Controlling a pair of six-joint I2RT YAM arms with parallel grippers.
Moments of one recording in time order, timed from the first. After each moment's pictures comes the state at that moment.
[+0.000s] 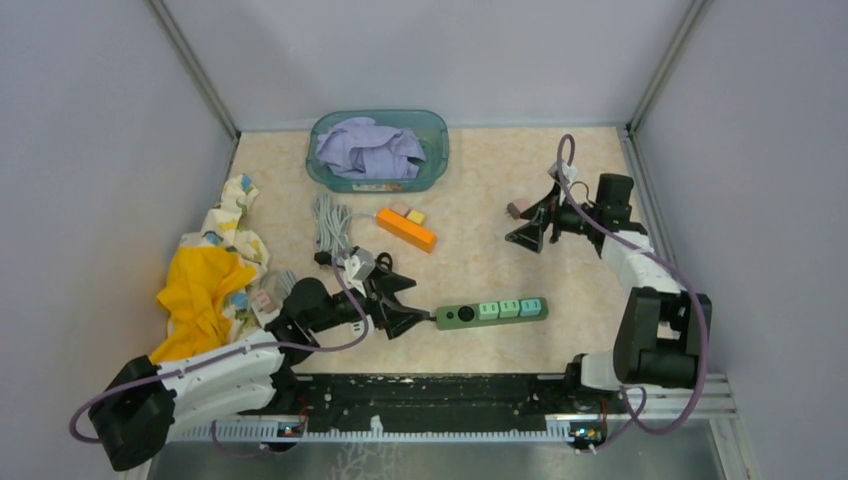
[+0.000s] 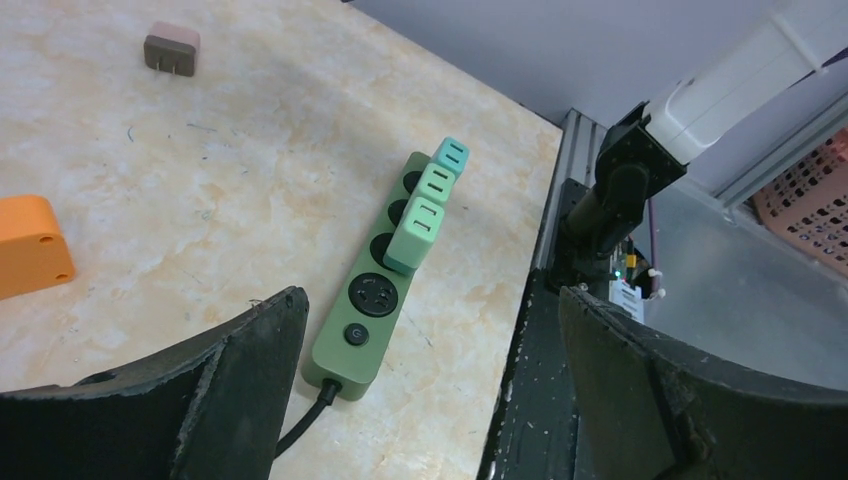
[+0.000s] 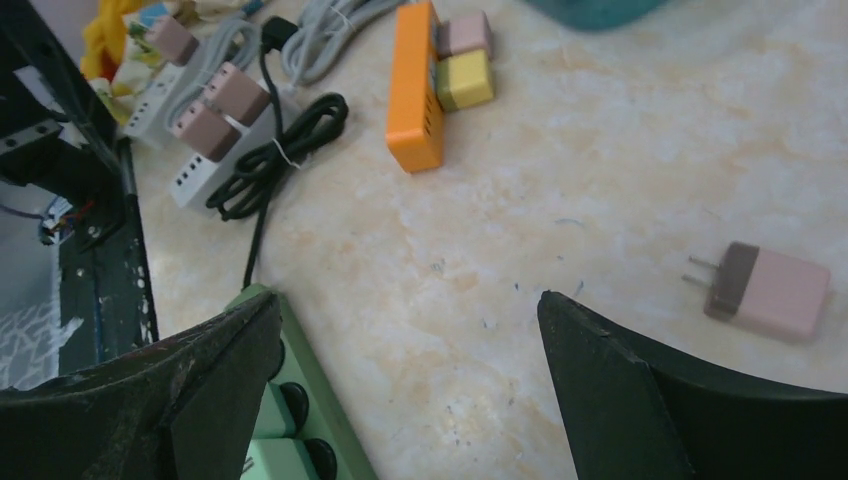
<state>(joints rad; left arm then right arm) -0.85 0.90 0.24 0.68 0.37 -0.38 -0.12 1.41 0.86 -0.20 -1.15 -0.32</state>
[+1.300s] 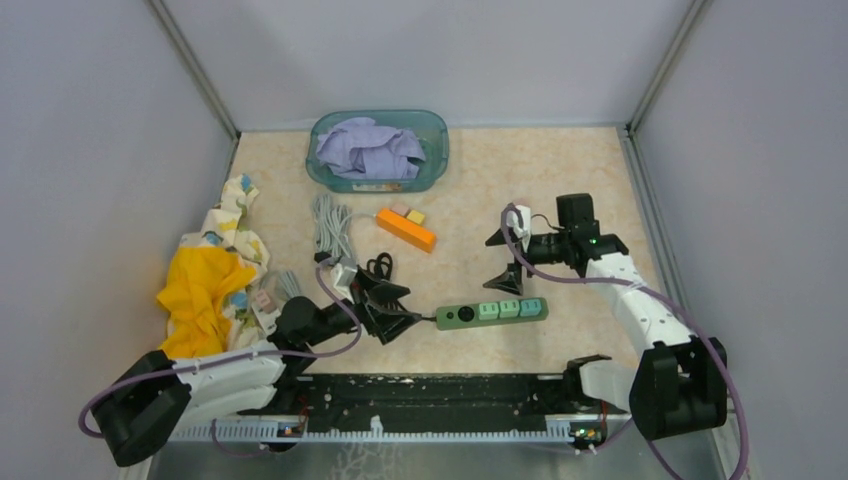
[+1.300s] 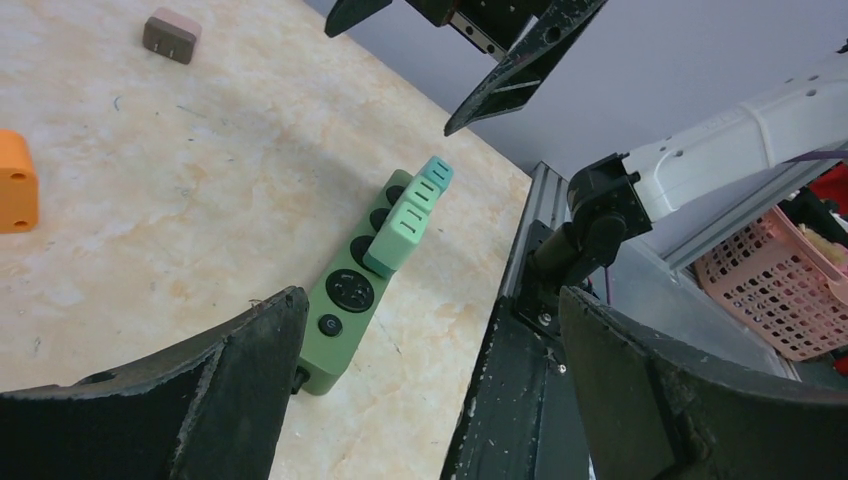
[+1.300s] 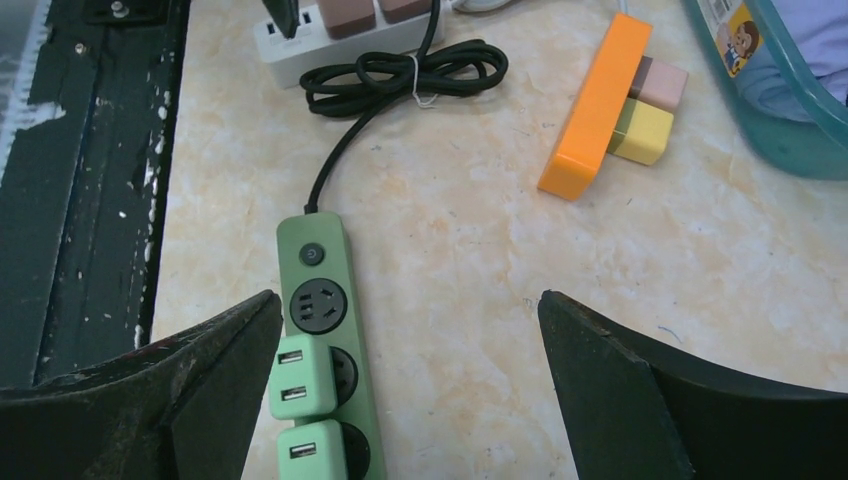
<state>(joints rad) -0.84 0.95 0.07 1.03 0.31 -0.58 0.17 1.16 0.79 -0.47 -1.13 -0.83</state>
